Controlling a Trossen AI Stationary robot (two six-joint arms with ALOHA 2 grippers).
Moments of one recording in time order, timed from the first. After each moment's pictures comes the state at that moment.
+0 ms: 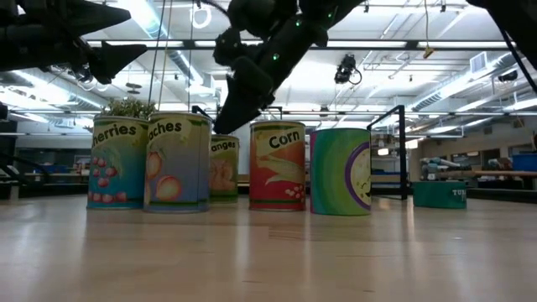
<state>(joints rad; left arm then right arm) -0.05 0.03 0.01 0.33 -0.26 -0.07 -0.08 2.05 1.62 -0.45 0.03 -0.16</state>
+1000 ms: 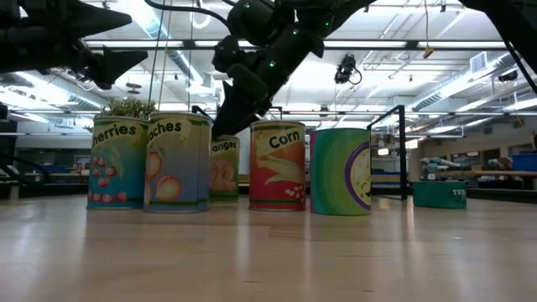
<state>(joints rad) -0.05 0.03 0.01 0.29 -0.26 -0.15 -0.09 2.06 1.62 -0.39 0.01 -0.16</state>
